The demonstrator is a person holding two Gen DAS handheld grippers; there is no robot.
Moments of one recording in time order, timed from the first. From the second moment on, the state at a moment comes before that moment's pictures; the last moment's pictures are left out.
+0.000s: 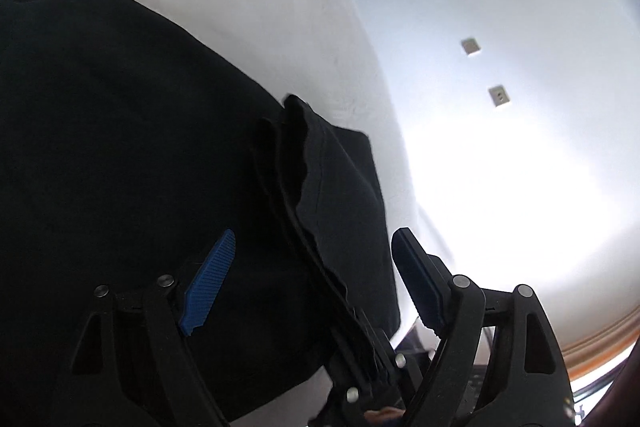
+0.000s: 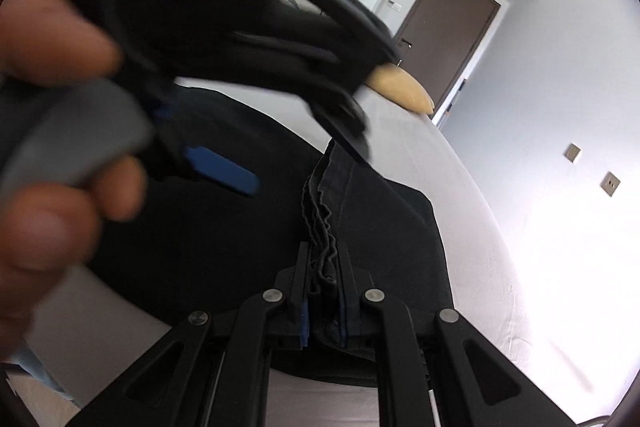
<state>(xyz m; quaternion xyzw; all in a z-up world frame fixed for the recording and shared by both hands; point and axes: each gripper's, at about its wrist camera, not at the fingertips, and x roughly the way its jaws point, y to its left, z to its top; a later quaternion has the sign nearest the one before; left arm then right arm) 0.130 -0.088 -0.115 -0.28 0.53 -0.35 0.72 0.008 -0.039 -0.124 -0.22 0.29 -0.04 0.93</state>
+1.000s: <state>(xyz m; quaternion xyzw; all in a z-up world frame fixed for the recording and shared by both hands) 0.189 0.077 -0.112 -0.19 0.53 -0.27 0.79 0.029 0.125 -0.115 -0.29 0.30 0.14 0.90</state>
